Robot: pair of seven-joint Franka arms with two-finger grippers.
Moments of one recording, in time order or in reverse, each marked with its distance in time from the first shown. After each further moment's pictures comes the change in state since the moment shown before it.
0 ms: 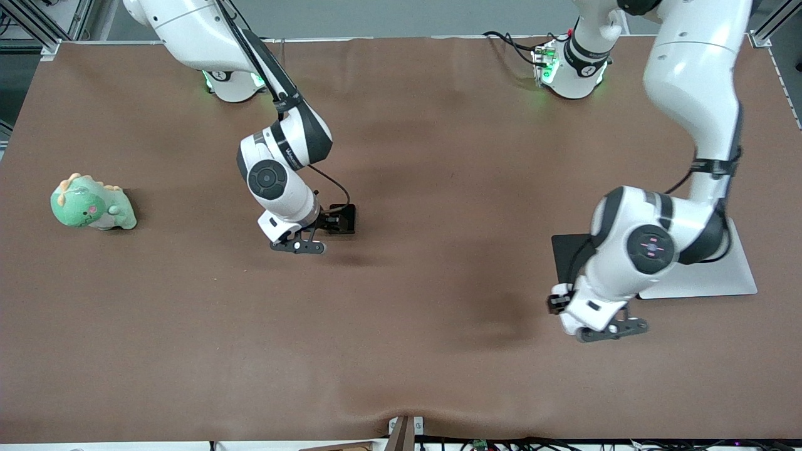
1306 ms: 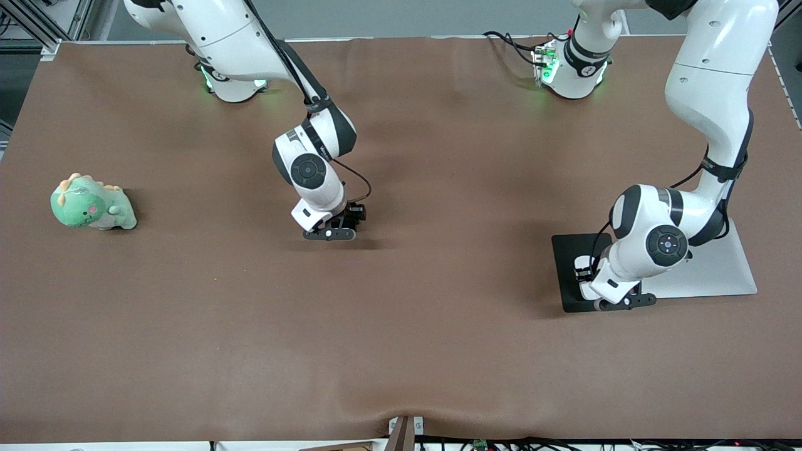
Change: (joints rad) left arm 0.118 -0.034 -0.002 -0.373 0.002 0.230 0.074; right arm 0.104 0.081 -0.018 -0.035 -0.005 0.086 0.035
